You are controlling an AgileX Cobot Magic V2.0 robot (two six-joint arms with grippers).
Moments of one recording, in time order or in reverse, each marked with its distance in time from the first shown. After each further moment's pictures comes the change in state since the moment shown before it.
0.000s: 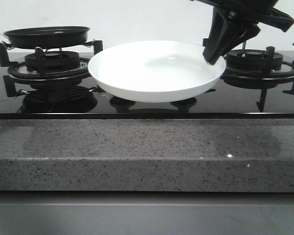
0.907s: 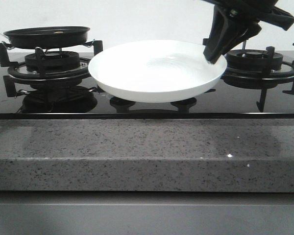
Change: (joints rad) left arm 0.000 0.000 0.000 0.000 0.079 0.000; right arm 0.000 -0.002 0.000 -0.002 0.002 0.000
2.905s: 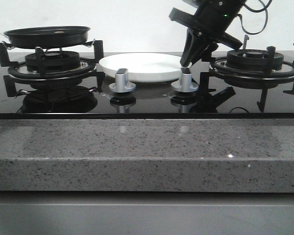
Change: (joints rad) left arm 0.000 0.000 0.000 0.000 0.000 0.000; right arm -0.130 0.708 -0.963 0.113 0.422 0.026
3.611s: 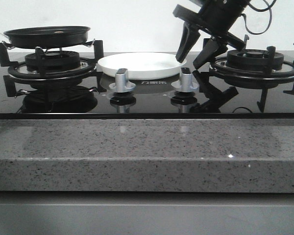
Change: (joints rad) left arm 0.000 0.000 0.000 0.000 0.000 0.000; right arm -0.018 -0.002 0.000 0.034 0.004 0.008
